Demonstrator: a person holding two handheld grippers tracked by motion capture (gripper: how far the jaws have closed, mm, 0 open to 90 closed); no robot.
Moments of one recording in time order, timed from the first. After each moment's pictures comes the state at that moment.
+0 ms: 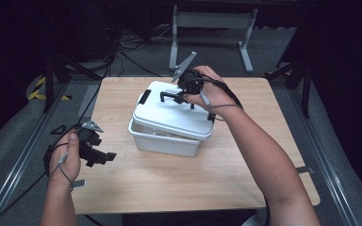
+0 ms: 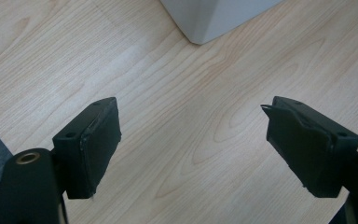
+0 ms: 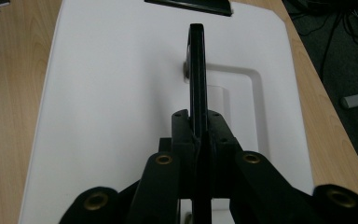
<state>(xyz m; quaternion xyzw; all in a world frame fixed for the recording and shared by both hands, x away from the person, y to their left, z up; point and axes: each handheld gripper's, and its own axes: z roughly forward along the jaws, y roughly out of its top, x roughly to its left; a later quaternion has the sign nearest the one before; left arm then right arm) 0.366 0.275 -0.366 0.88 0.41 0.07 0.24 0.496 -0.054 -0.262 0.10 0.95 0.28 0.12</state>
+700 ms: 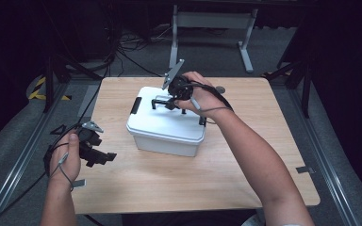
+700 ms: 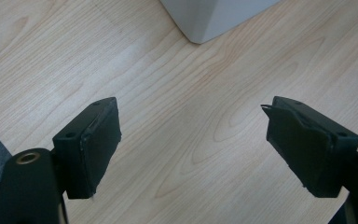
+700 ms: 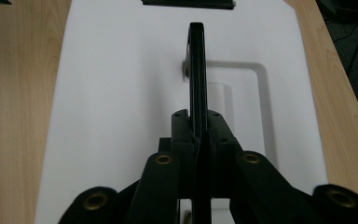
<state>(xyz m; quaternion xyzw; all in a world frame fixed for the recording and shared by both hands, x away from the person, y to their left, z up) 0.365 0.276 -0.366 0.88 0.41 0.07 0.24 0.498 -0.029 -0.285 0.06 0.96 0.27 0.09</state>
